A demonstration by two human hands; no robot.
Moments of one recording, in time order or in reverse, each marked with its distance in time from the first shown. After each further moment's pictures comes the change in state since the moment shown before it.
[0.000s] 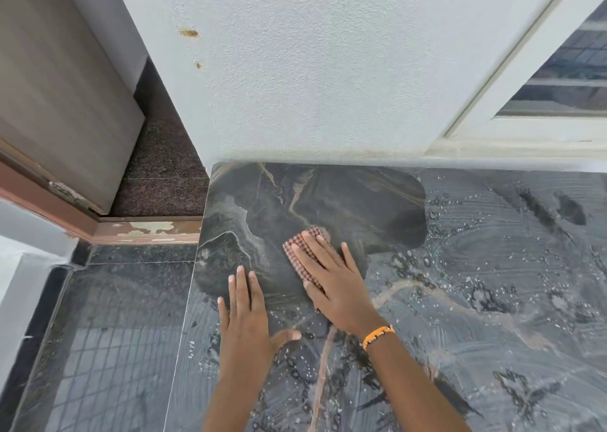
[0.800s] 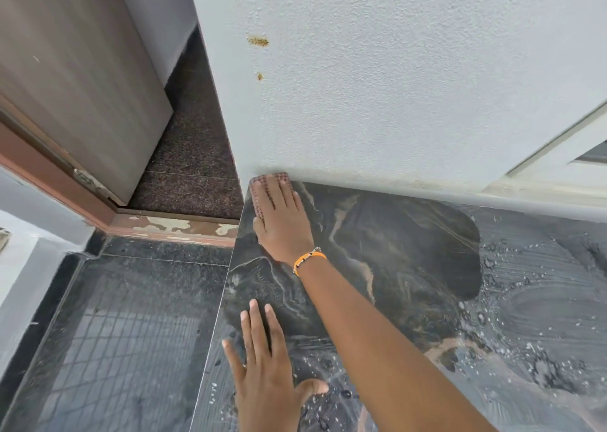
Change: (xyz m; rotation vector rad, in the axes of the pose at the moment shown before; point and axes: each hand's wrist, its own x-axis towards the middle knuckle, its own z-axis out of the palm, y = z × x) left_hand 0.024 -0.024 0.027 -0.147 0.066 -0.003; right_hand 0.203 -0.080 0.020 -0.071 0.041 -0.062
